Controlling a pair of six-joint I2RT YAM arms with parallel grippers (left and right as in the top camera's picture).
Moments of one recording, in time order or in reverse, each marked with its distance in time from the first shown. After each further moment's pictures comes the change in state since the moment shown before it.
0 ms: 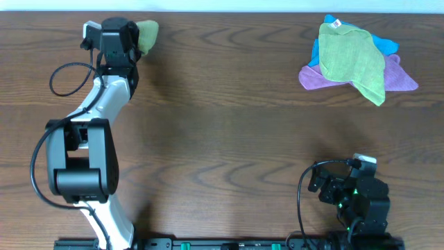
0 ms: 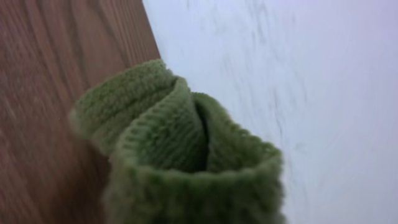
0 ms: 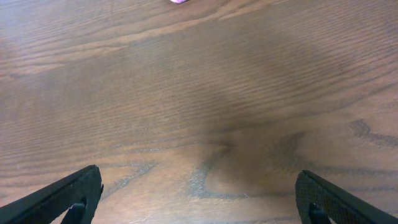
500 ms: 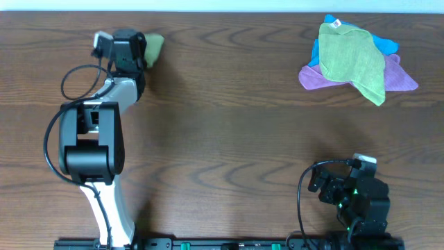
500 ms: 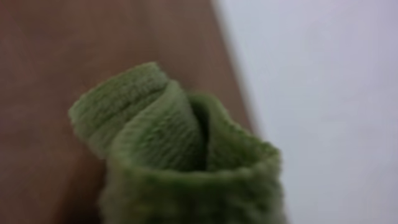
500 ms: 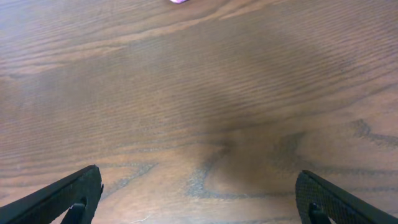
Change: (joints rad) left arm -0.006 0.151 -0.001 -0.036 -0.009 0.057; right arm 0.000 0.000 0.000 0.001 0.000 0.000
